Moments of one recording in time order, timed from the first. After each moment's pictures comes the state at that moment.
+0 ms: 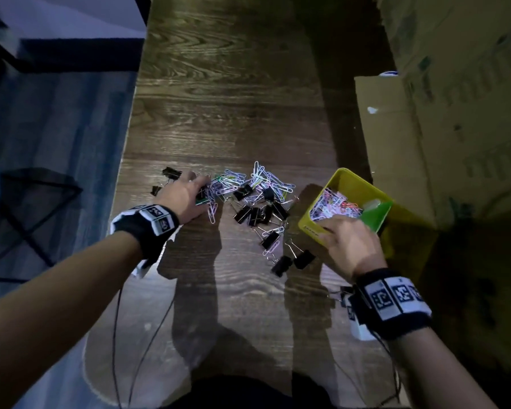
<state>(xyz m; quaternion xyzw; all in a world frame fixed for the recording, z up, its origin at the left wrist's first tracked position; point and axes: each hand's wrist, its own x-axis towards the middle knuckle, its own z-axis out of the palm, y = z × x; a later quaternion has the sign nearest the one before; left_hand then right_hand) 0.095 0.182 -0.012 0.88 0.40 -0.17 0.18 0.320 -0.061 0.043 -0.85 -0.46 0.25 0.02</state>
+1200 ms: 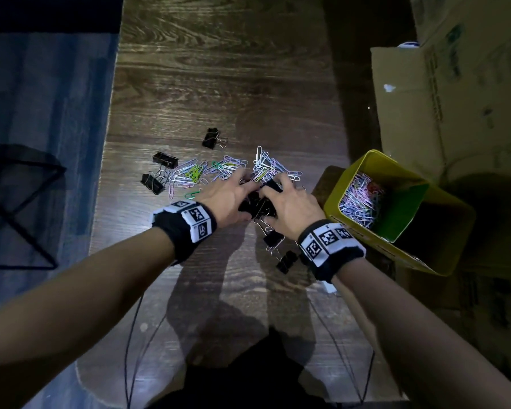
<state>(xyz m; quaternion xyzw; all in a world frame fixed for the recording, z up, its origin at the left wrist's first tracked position) 0.150 0.148 -0.034 0.93 0.25 -0.20 0.21 0.279 0.036 -0.007 -0.76 -0.58 0.27 -0.08</state>
